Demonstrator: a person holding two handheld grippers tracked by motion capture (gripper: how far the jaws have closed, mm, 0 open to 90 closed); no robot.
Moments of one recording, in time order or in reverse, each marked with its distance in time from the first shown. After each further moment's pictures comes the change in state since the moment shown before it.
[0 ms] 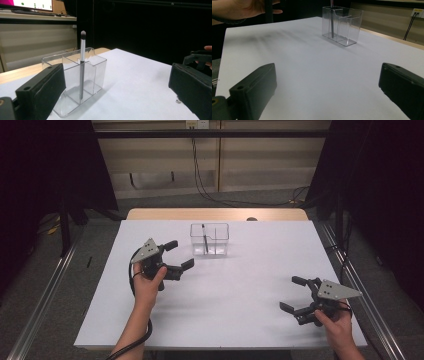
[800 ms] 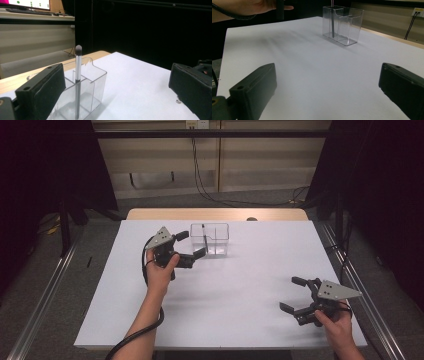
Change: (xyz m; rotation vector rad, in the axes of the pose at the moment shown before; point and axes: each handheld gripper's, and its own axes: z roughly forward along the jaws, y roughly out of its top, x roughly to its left) left arm 0.004 0.016 0.040 0.008 -0.012 -0.013; right arm 0.000 0.000 0.000 0.002 0.004 0.000
